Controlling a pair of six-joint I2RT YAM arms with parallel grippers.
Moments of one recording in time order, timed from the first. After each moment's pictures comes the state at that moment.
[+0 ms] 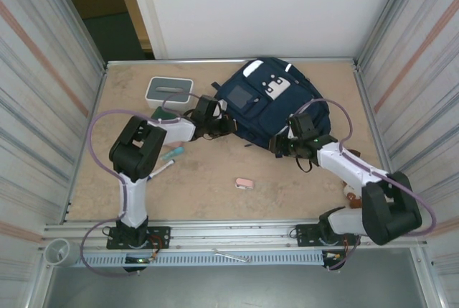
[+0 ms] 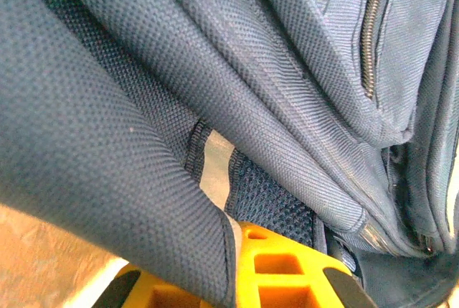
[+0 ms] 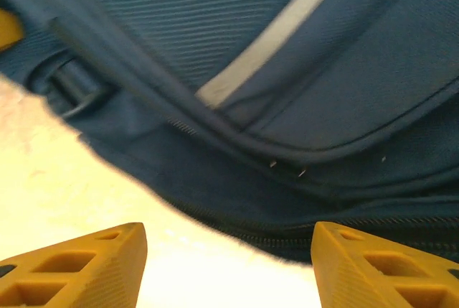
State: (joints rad) left arm -0.54 2.00 1.15 0.07 0.40 -0.69; right arm 0.38 1.33 0.72 -0.36 -0.07 0.49
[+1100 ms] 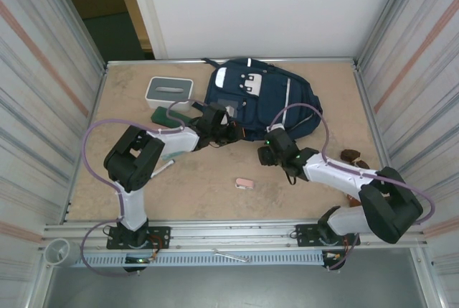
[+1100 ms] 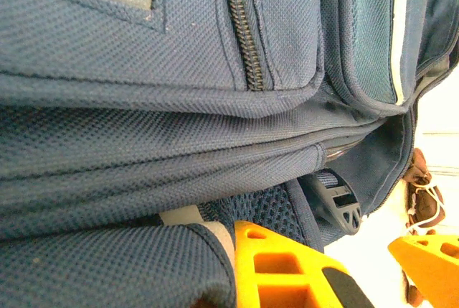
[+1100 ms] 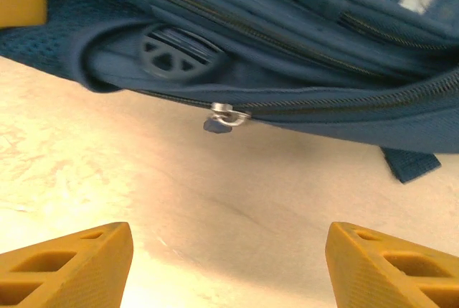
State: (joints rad) left arm -0.66 1.90 1.07 0.11 0.35 -0.82; right arm 0.70 1.33 0.63 -0.20 0.33 0.33
